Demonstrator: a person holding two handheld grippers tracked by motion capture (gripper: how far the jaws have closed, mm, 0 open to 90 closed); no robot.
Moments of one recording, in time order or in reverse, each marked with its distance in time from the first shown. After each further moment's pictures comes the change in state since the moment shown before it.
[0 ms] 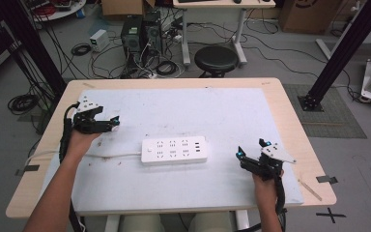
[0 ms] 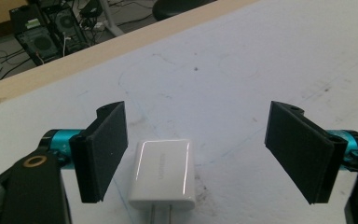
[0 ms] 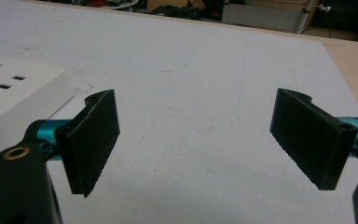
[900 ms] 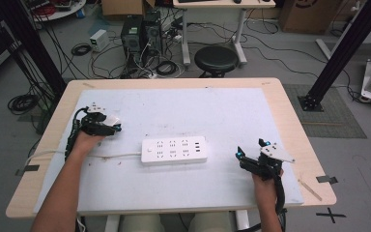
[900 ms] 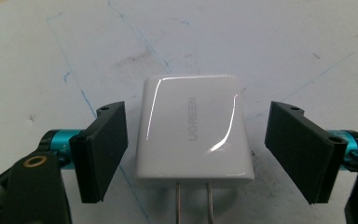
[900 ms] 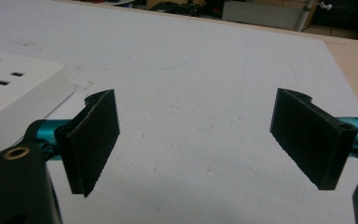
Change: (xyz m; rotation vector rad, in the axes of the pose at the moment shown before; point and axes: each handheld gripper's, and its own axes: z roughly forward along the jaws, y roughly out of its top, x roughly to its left) left arm 0.020 -0.033 0.046 0.199 -0.041 -0.029; right arm 0.001 0.001 0.001 0.016 0.000 -0.009
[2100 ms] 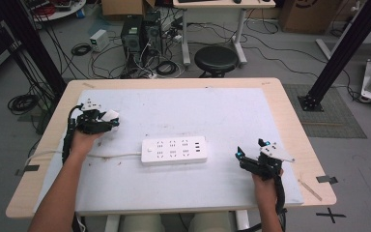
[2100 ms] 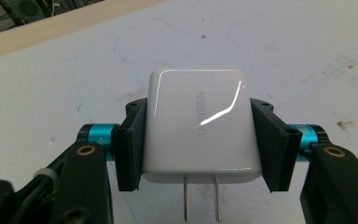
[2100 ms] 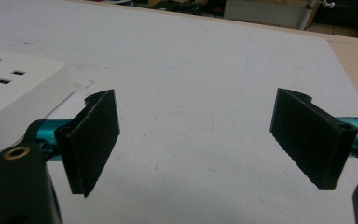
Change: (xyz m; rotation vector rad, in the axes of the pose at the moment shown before) left arm -0.020 0.020 -0.041 -0.131 0.011 -0.018; right arm 0.000 0.000 0.000 0.006 0.009 0.001
